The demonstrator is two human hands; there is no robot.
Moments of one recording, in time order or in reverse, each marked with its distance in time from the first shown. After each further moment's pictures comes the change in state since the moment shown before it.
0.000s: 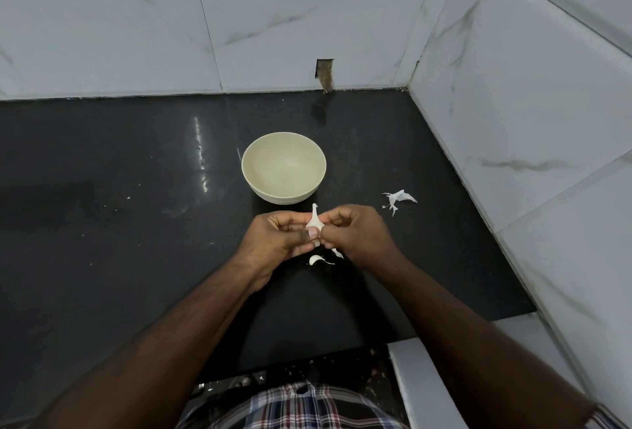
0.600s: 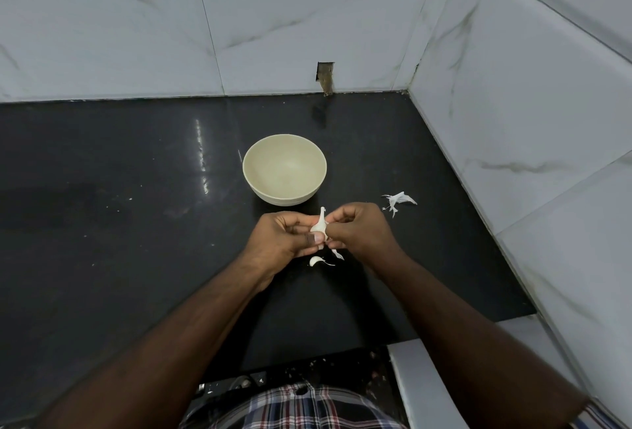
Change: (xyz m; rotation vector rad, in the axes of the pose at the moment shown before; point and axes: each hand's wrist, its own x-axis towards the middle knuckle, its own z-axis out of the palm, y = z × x) left_hand -0.001 0.002 0.005 0.103 -0.026 0.027; right_hand 0.002 -0.007 -0.002 0.068 0.030 0.075
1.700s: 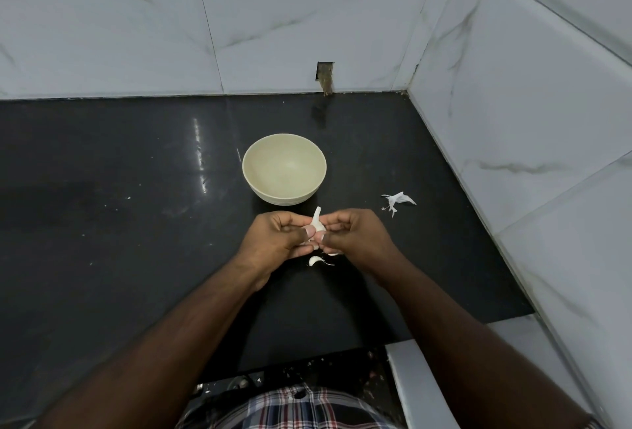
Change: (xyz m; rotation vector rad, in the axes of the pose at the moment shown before) left_hand 0.001 -0.002 -0.007 0.019 0.027 -0.027; right_hand 0.000 0.012 0.001 0.050 -0.125 -0.038
